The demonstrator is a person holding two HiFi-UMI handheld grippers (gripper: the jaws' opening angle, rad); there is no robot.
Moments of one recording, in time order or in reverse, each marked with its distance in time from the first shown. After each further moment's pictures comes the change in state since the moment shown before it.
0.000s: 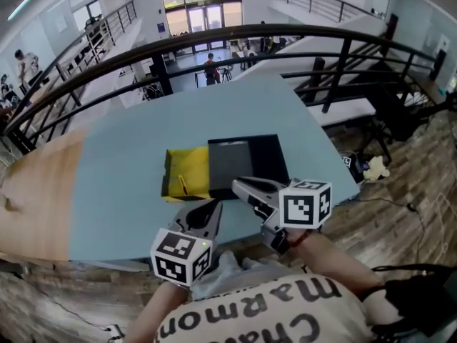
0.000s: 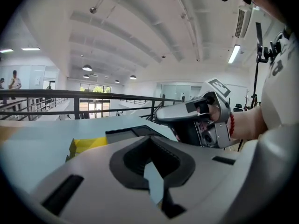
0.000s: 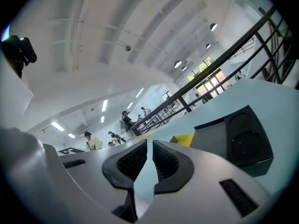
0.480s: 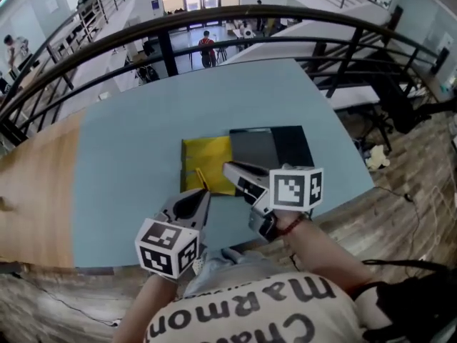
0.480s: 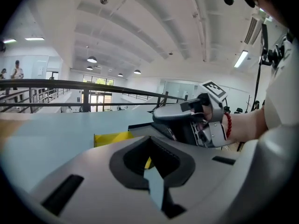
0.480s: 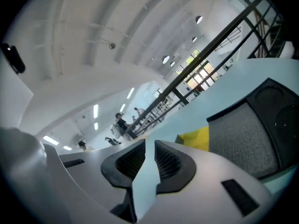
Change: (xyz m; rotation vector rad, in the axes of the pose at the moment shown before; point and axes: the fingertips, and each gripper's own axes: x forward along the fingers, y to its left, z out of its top) left arm -0.037 0.125 -0.005 -0.072 0.064 -0.002; right arm 0.131 0.005 -0.004 0.150 0.032 -0.069
